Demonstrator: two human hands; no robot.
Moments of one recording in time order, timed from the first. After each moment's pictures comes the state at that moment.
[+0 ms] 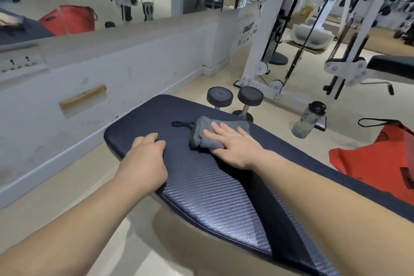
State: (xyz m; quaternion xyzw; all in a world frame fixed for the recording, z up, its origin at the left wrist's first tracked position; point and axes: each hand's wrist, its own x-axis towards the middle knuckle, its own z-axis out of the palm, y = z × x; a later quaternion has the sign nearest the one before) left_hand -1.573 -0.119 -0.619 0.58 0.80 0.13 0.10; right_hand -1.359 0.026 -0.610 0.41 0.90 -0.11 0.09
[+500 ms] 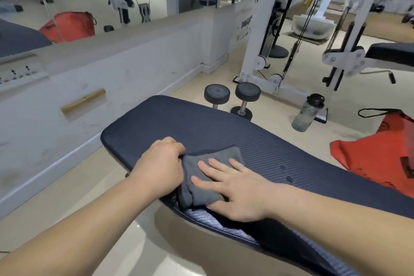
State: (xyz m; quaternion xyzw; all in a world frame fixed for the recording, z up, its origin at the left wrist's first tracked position) left_hand -1.523 -0.121 -0.592 0.63 0.75 0.15 0.12; right_hand -1.304 -0.075 -0.593 0.27 0.94 -0.13 0.18
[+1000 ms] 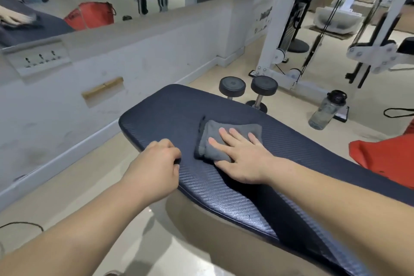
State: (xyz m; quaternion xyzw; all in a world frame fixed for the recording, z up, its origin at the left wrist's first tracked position) left_hand -1.544 -0.165 -0.607 0.63 0.76 0.11 0.11; right_hand -1.335 -0.037 -0.606 0.38 0.91 -0.13 0.14
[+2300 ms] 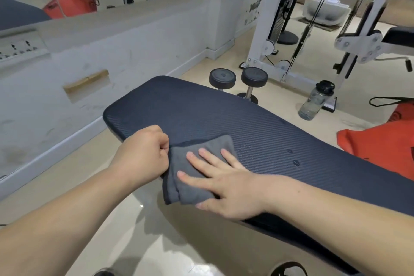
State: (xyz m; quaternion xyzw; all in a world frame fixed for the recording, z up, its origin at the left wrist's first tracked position) left_hand -1.549 -0.149 -0.616 0.62 0.75 0.22 0.09; right_hand -1.316 -0.099 -0.599 0.23 0.94 -0.18 0.20
